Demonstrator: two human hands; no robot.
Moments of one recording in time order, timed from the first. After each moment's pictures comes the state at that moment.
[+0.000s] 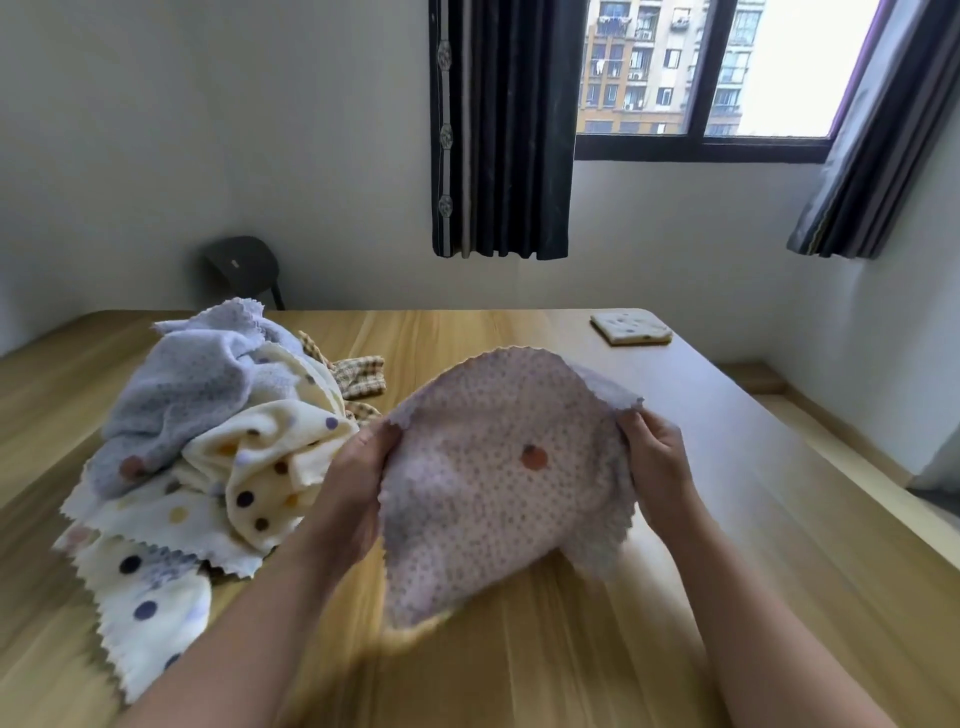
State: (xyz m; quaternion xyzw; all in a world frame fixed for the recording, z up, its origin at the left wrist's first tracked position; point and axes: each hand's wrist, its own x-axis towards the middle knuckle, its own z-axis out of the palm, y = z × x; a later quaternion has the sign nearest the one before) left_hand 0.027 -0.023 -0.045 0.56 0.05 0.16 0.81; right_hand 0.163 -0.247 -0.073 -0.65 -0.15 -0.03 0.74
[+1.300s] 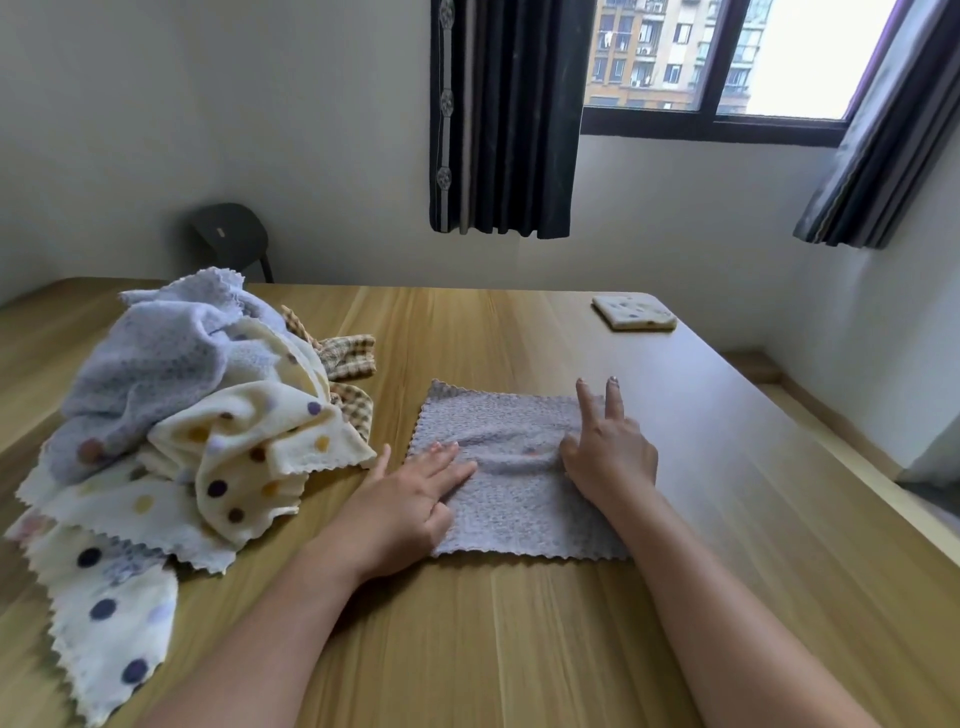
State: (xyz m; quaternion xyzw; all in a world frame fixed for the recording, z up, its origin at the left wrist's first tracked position) left_hand 0.053 -0.012 -0.102 0.99 -0.02 -0.02 0.12; right_hand 0.188 -0.214 -0.092 -0.98 -0.12 -0.05 0.14
